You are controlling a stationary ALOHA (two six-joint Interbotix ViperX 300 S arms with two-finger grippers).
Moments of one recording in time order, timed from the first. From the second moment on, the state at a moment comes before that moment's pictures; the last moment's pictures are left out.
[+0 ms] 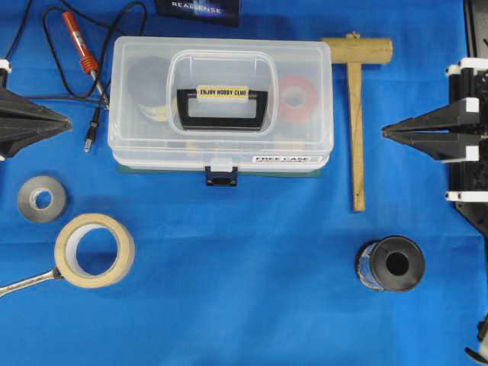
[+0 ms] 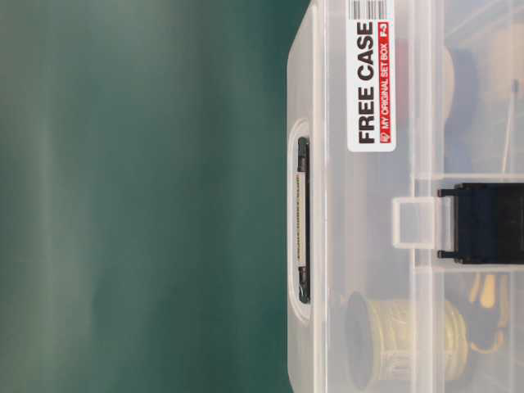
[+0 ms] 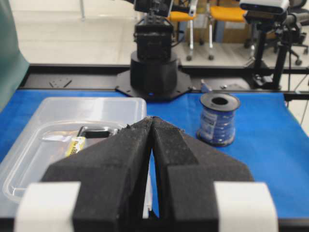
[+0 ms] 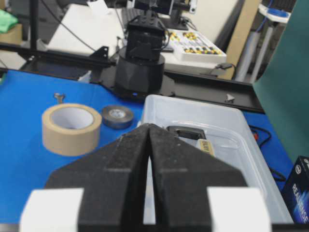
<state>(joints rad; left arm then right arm) 0.00 -0.97 1.18 0.00 -0.29 0.00 0.00 -0.97 1.19 0.00 -0.29 0.00</state>
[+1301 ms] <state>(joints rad) 0.28 -0.71 1.25 -0.04 -0.01 0.03 -0.26 -0.51 1.12 0.03 0.08 0.05</state>
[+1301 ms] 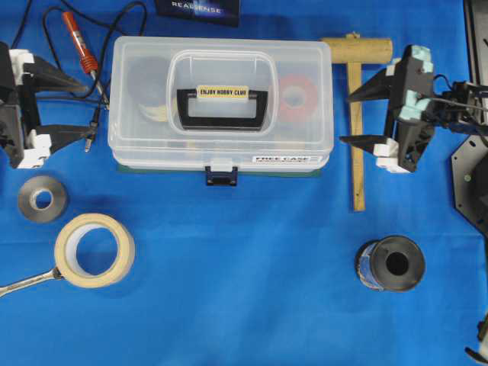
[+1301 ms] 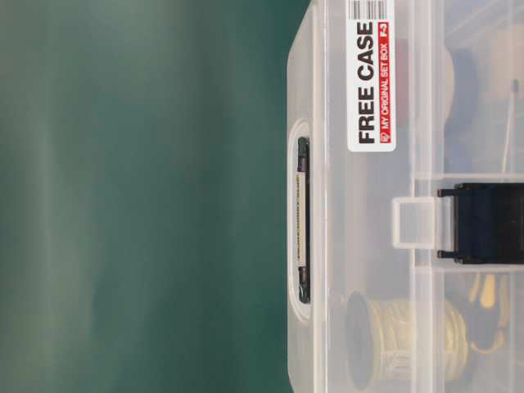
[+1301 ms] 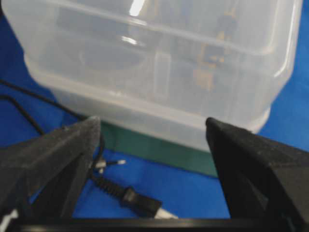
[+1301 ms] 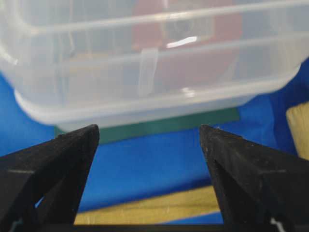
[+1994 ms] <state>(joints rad) 0.29 -0.52 1.21 -0.03 -0.11 0.04 -0.26 -0.44 1.08 0.03 0.02 0.04</state>
